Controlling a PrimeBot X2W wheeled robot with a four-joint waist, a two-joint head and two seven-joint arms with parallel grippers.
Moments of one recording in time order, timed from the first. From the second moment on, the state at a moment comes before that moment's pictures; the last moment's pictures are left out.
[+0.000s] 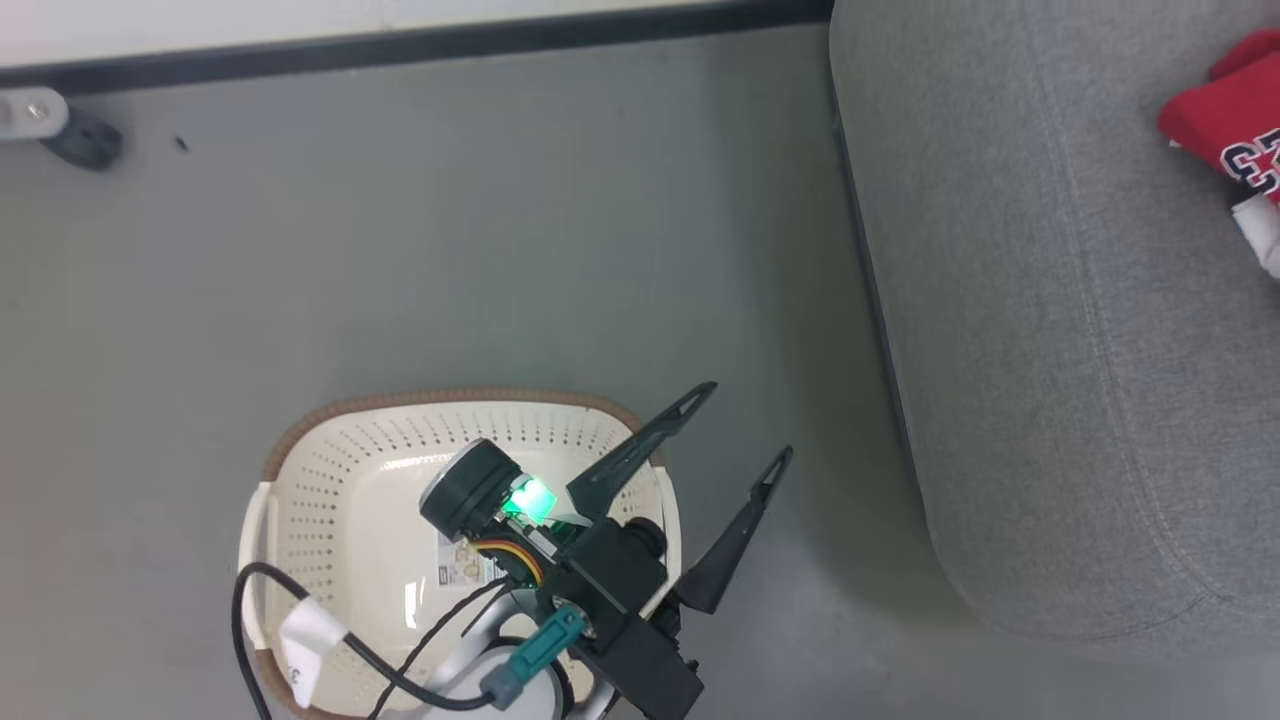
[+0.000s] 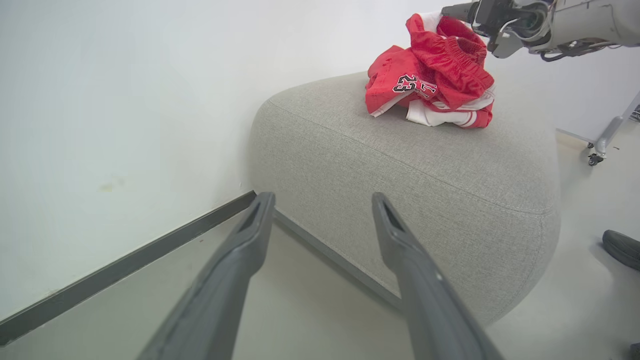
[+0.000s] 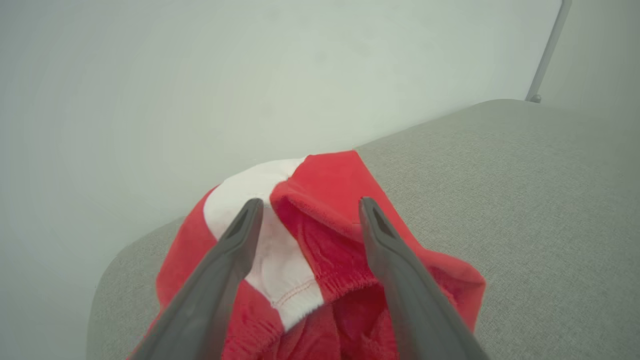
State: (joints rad) left arm -0.51 0.16 -0.74 0.05 -0.23 0.00 -0.12; right arm -1.10 -0.53 -0.07 1.05 0.50 0.05 -0.22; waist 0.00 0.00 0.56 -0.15
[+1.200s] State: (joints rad) left arm -0.23 0.17 -0.52 0.19 -0.37 0.11 -0.21; right arm -0.53 -0.21 0.12 0.66 0.36 0.09 -0.25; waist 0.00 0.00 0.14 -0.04
